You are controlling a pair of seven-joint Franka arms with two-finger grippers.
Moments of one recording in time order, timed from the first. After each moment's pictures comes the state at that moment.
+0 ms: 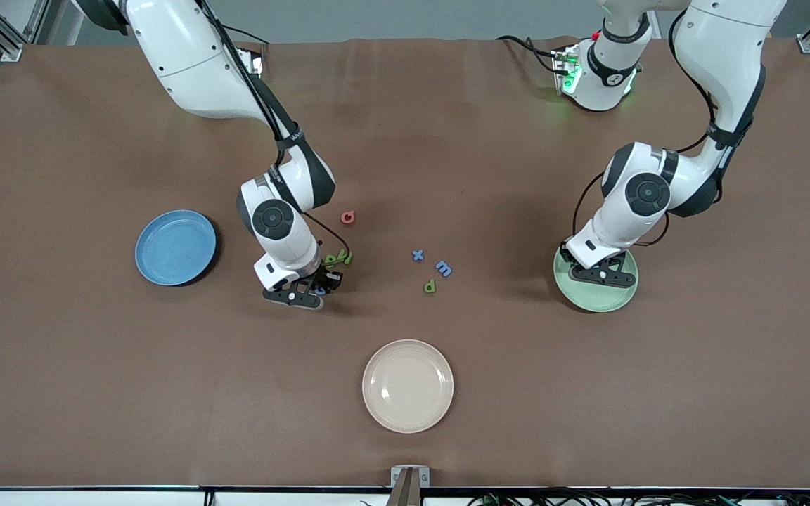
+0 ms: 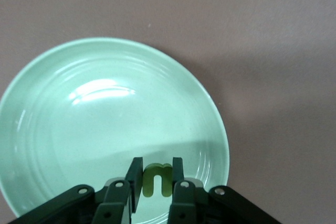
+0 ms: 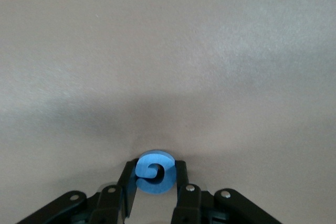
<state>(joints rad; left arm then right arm) -0.01 0.36 -0.24 -2.25 0.21 2.60 -0.22 0.55 0.63 -0.05 -1.87 0.04 2.57 0.68</state>
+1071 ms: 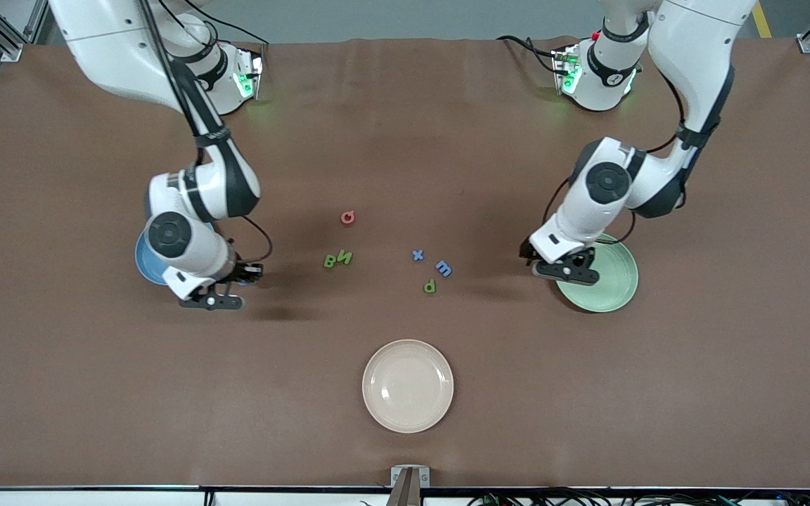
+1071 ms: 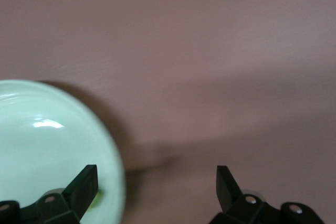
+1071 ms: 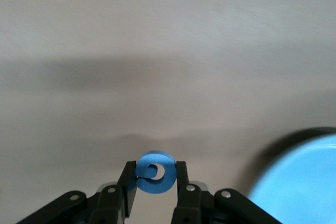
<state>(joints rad) -0.17 0.37 -0.26 -2.17 0.21 2.62 -0.40 0.33 0.41 -0.12 -2.04 0.04 2.32 0.20</state>
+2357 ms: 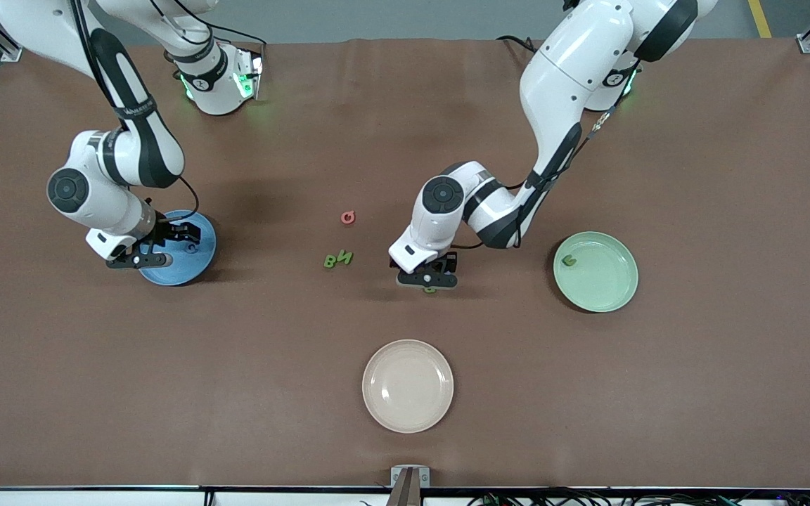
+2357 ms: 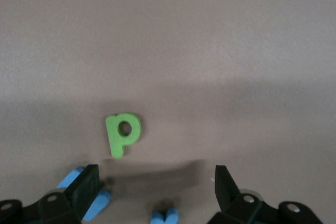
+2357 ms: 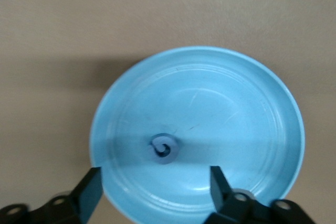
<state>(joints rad) -0.56 0.82 -0.22 -1.57 0.21 2.51 -0.81 0.09 0.18 -0.10 -2.36 0.04 2.41 -0.10</state>
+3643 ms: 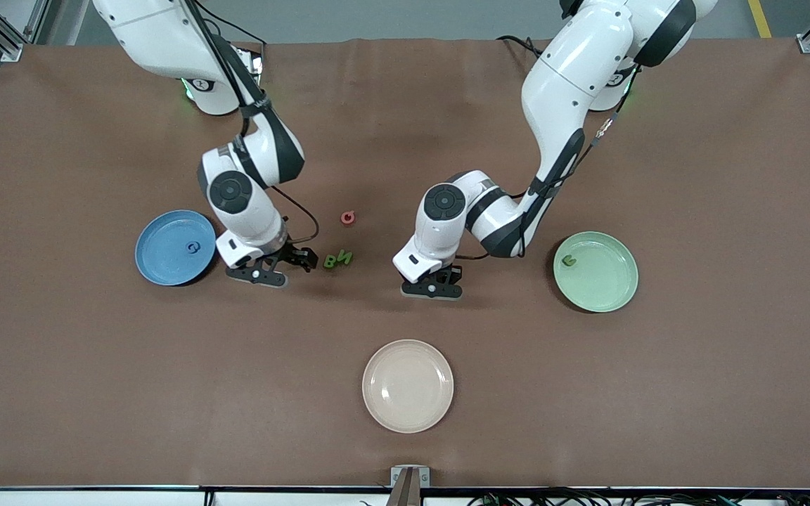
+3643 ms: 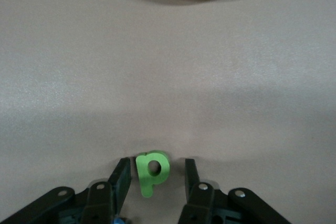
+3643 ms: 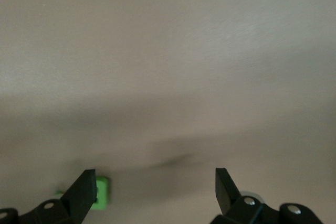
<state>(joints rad) -0.56 0.84 -0.19 -1.54 0.29 2.51 -0.81 0.55 0.44 -0.08 -2.06 0.04 2.54 0.67</state>
